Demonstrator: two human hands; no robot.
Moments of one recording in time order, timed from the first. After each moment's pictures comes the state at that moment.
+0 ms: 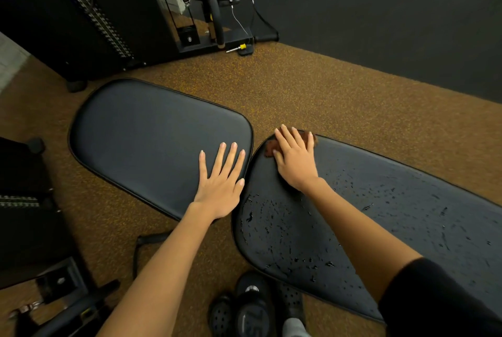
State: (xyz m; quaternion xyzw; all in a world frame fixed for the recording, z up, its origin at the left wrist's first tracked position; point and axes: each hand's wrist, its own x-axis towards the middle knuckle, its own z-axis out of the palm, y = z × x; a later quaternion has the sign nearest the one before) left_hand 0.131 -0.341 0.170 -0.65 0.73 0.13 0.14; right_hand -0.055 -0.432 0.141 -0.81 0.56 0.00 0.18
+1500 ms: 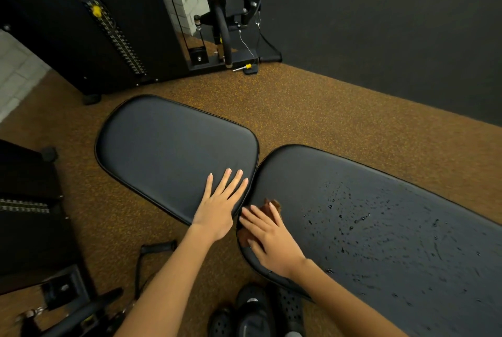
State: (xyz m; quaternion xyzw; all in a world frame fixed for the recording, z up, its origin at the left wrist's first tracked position) left_hand 0.143 -0.310 0.191 -0.62 0.77 0.11 0.13; right_hand -0.044 -0.292 0.151 -0.88 0.37 0.01 0.29
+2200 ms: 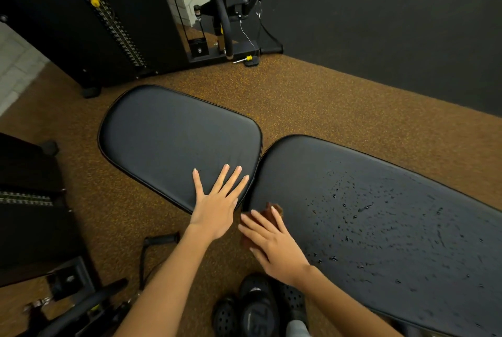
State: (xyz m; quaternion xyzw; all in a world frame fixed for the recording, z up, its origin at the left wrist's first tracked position) left_hand 0.150 -0.289 0.185 -0.63 0.76 0.08 0.15; right_hand -0.050 -0.258 0.146 -0.89 0.35 0.05 0.28
